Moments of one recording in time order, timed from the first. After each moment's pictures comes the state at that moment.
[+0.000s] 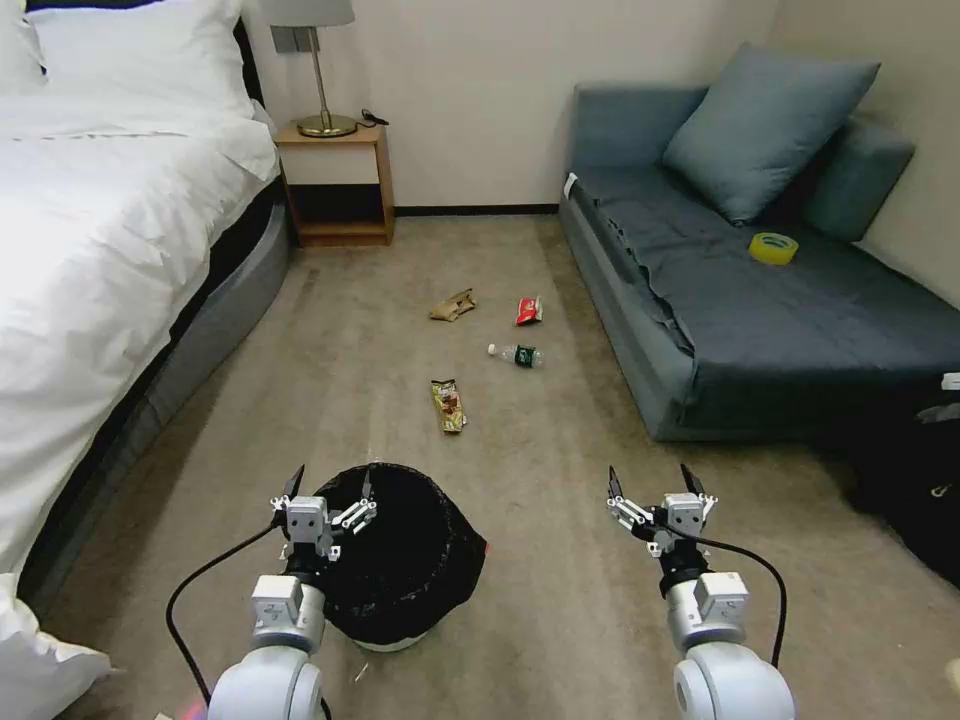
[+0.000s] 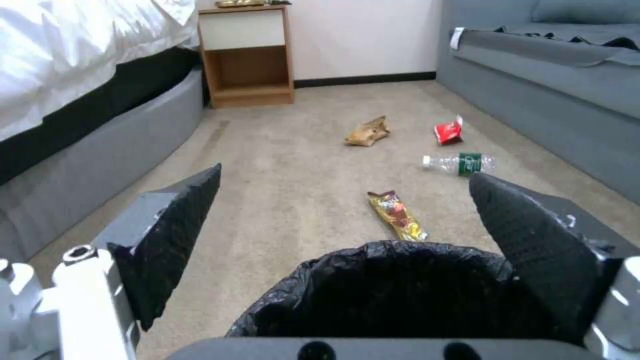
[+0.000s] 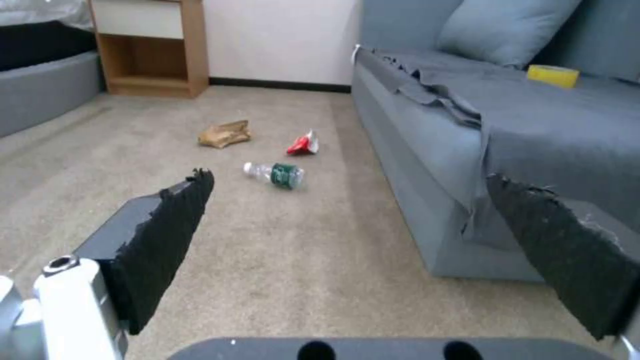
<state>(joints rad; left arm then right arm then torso) 1.55 -1.50 -0.55 -2.00 0.00 0.00 0.00 -1.55 1.50 0.55 2.00 0.00 0.00 0.00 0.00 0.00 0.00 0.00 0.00</state>
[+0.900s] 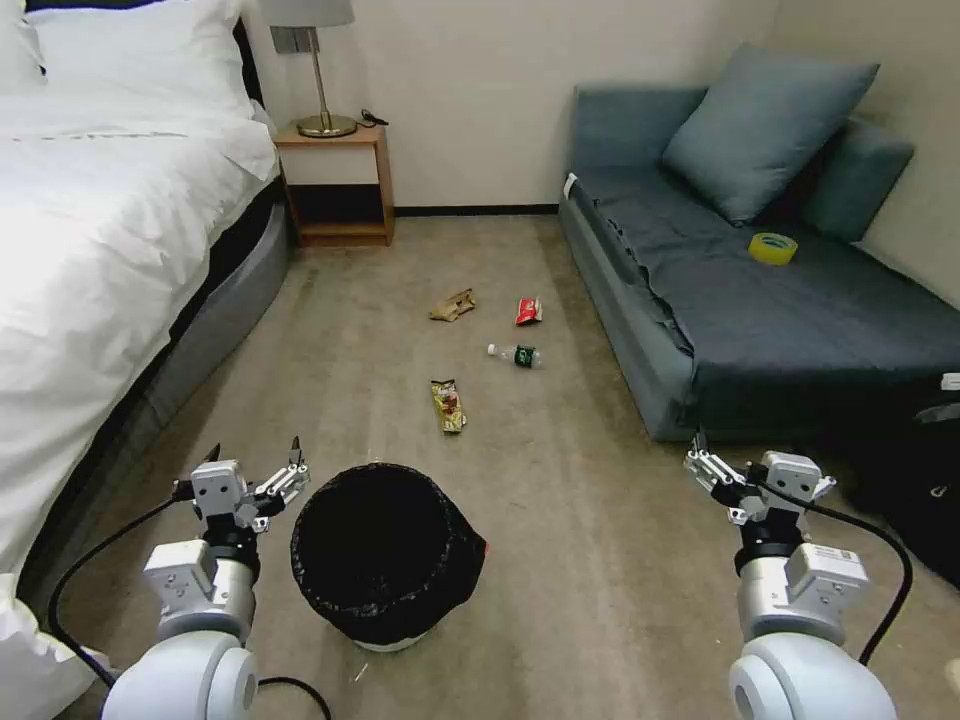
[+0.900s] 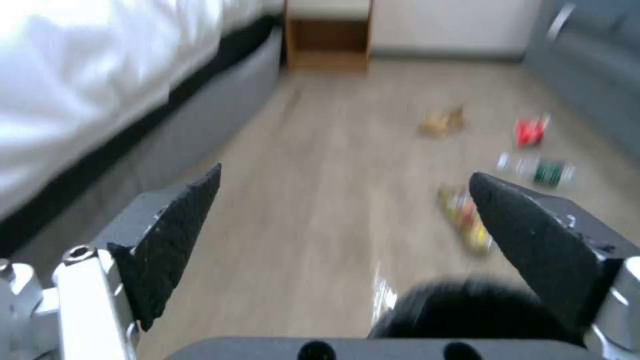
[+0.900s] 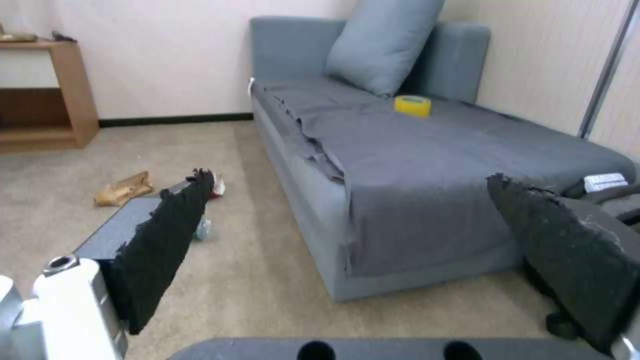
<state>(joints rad) 1.58 -1.44 -0.70 -2.32 -0.21 0.45 -0.15 -1.60 1.46 0.57 2.35 0.08 -0.29 0.30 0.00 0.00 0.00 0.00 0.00</state>
